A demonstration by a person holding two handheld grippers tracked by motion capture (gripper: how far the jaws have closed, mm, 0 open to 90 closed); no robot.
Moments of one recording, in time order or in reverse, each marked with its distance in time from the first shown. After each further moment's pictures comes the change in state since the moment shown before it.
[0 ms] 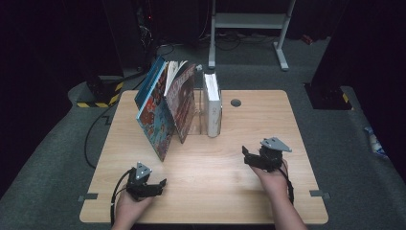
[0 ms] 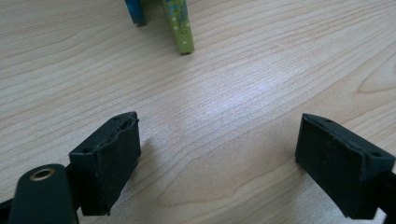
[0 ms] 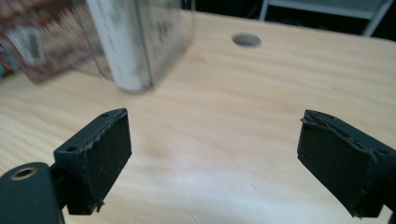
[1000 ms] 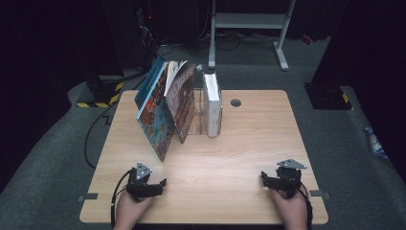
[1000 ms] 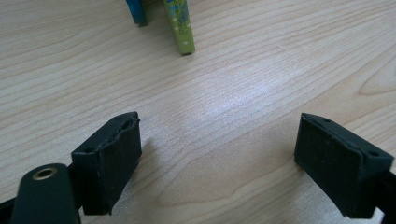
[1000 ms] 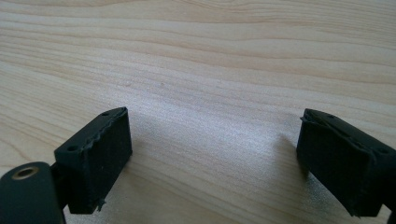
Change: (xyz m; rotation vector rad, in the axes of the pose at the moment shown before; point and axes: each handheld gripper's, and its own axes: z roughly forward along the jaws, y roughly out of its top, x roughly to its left) left arm -0.001 0.000 0.000 -0.002 0.008 -0.001; right arm -0.039 -0.072 -0.022 0.276 -0.063 0.037
